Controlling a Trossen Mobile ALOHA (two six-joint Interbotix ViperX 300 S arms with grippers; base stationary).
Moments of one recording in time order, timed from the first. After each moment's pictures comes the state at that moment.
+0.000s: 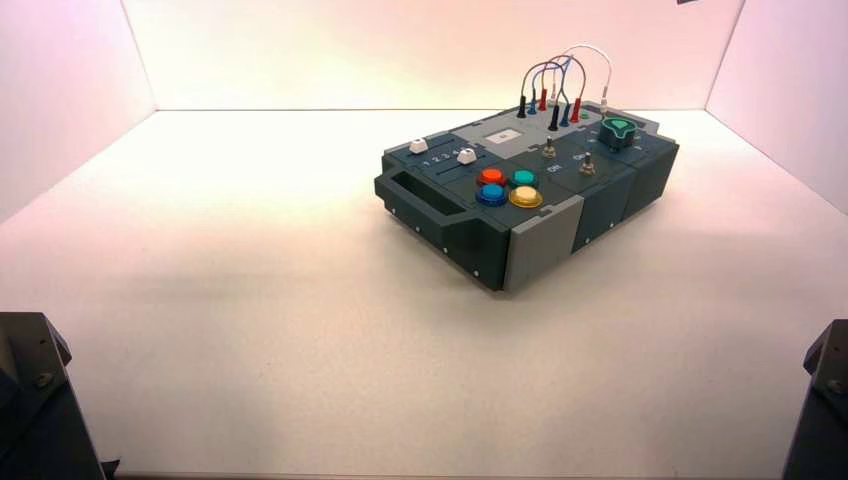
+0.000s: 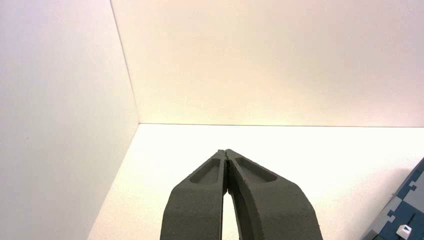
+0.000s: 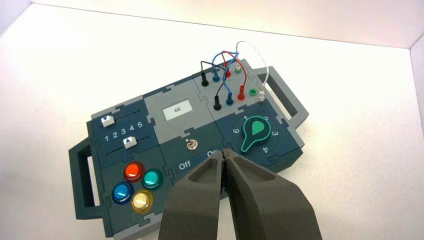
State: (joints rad) left arm 0.03 -0.92 1.19 -0.15 -0.01 0.15; right arm 0.17 -0.71 1.02 0.23 0.37 -0.20
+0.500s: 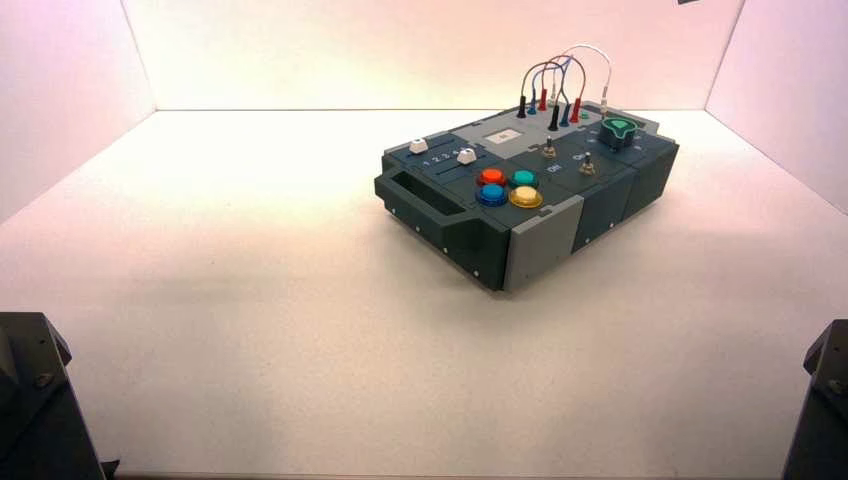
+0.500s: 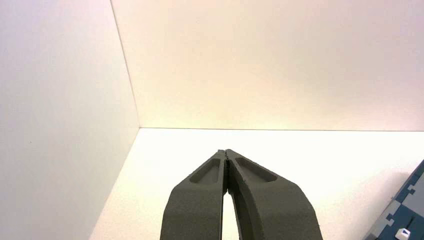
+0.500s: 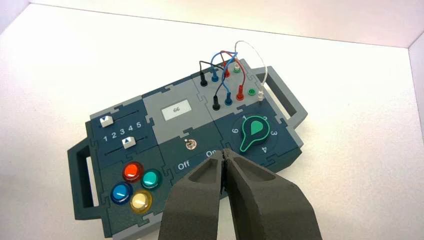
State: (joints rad) left arm 0.03 -0.94 1.18 -0.14 -0.01 0.15; right arm 0.17 -0.71 1.02 0.23 0.37 -0.20
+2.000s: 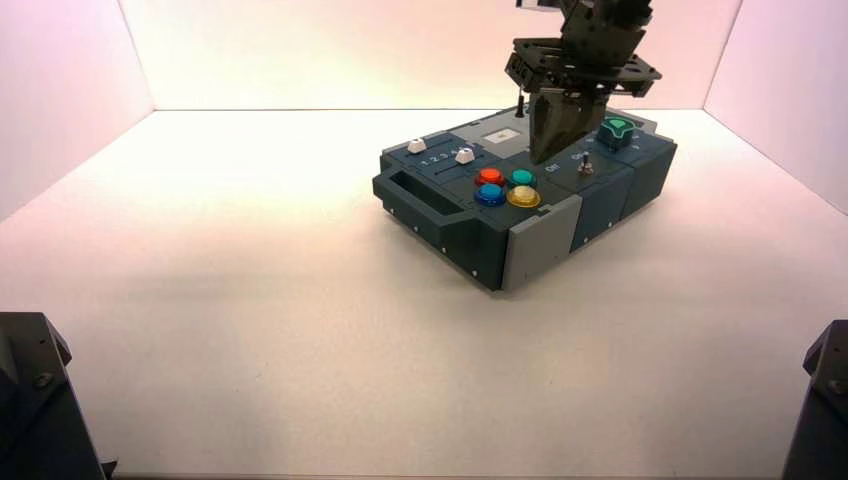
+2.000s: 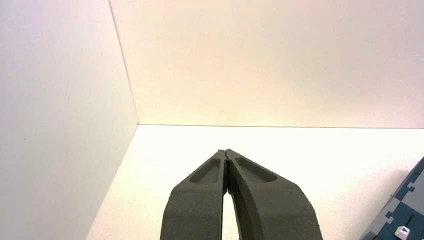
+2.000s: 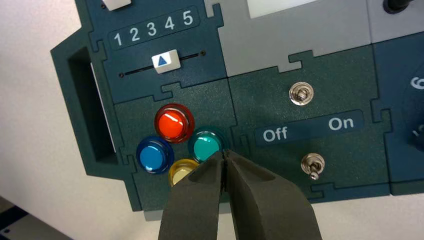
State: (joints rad) left arm 0.03 -0.93 1.19 -0.15 -0.01 0.15; right arm 0.42 0.04 0.70 0.29 0.59 -0.20
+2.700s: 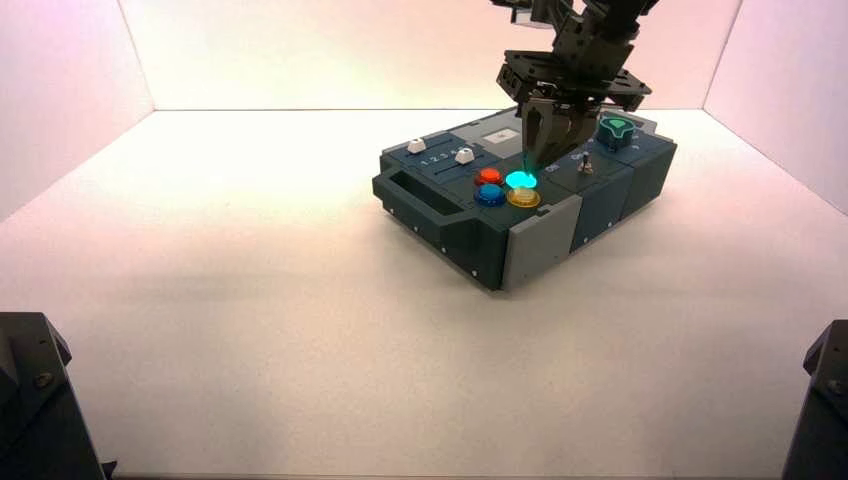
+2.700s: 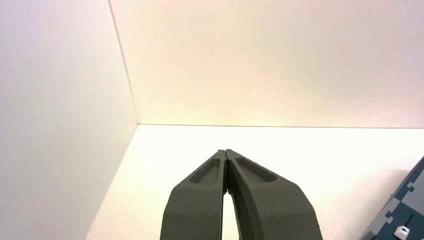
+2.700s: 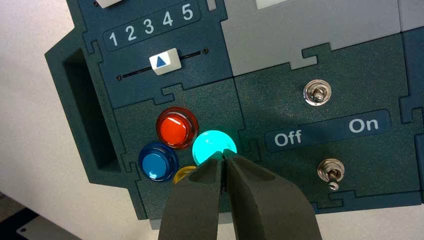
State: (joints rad) left arm 0.03 -0.92 1.18 -0.15 -0.01 0.15; right arm 0.42 0.07 0.69 0.33 0.59 -0.20
